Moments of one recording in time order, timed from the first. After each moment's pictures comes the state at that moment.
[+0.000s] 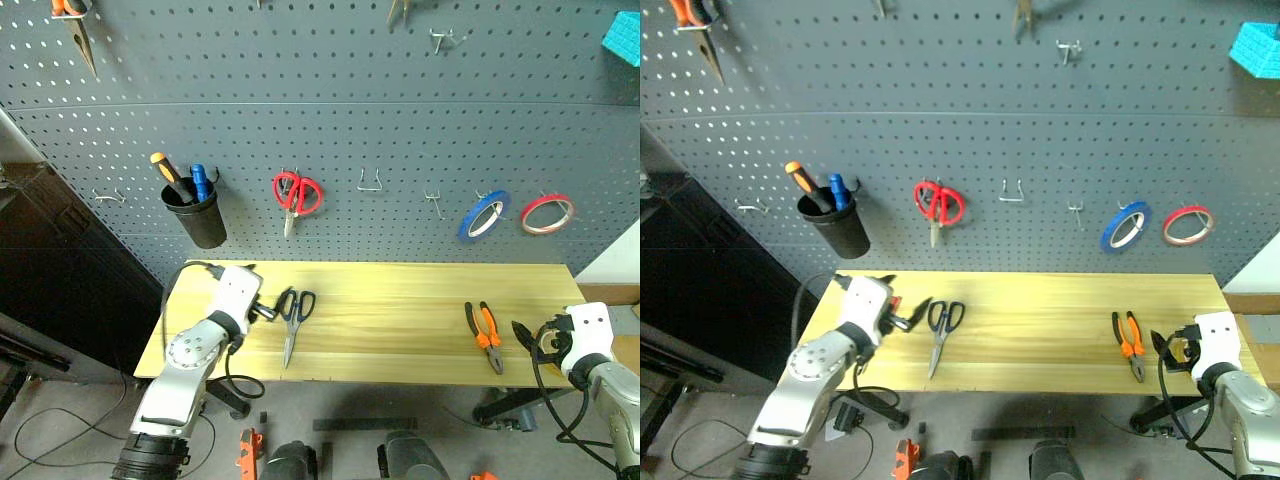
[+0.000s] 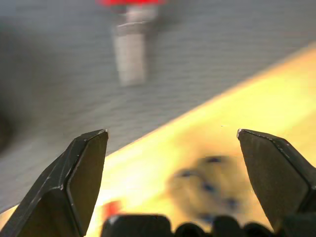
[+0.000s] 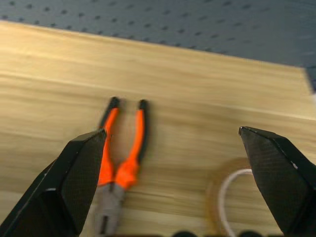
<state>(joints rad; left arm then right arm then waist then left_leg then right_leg) -0.13 0.43 -0.09 -0.18 -0.10 0.30 -0.46 0.10 -0.58 -0.32 0.02 0.28 0.41 0.41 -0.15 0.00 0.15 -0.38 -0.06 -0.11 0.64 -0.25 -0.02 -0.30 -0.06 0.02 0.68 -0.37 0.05</state>
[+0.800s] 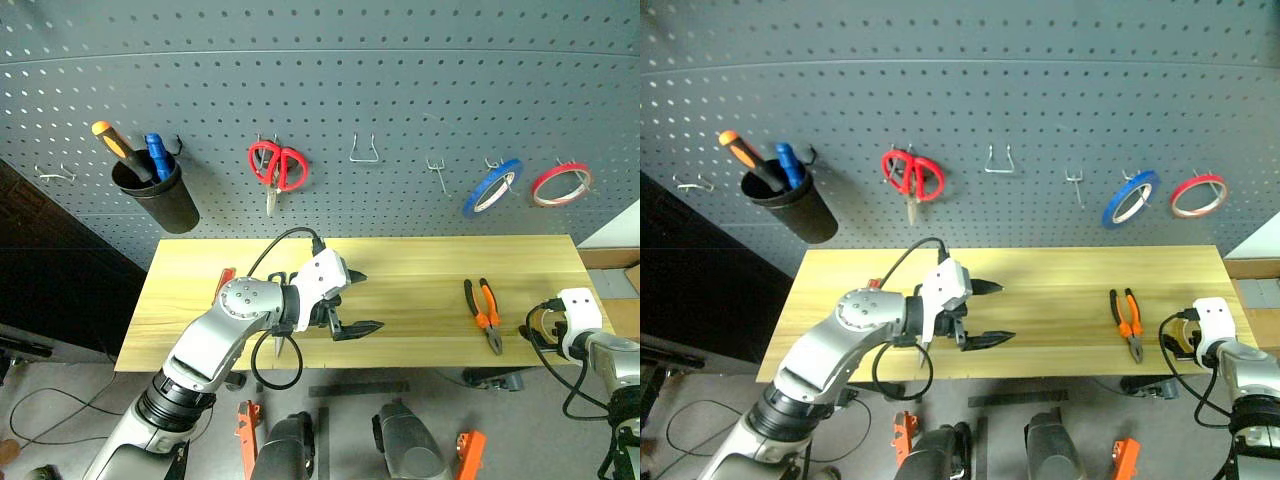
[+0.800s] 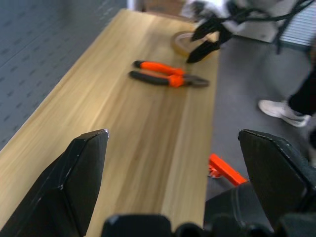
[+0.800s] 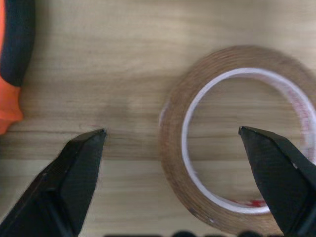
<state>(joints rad) -0.42 0.50 -0.34 -0.35 -0.27 0.57 -0.89 -0.37 -0.71 -0.17 0.78 0.13 0.44 0.52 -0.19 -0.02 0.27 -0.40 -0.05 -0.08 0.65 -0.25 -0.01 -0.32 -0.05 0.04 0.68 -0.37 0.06</state>
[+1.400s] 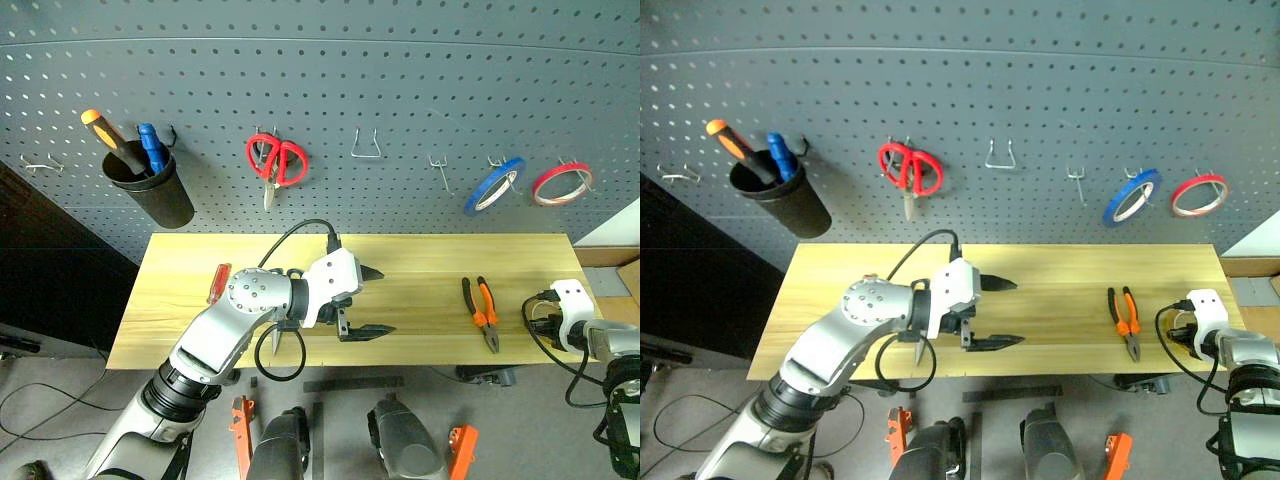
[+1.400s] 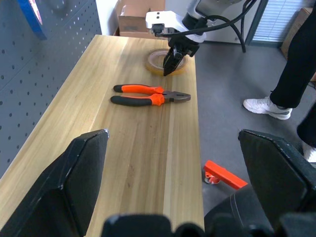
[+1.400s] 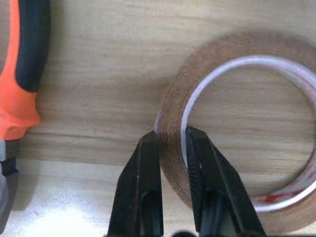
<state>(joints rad) -0.47 0.50 -0.37 -0.35 -0.25 0.51 -0.95 -0.47 -0.74 -0.10 0.92 0.08 0.43 0.66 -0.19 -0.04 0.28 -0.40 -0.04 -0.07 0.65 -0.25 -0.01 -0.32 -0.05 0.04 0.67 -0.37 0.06</state>
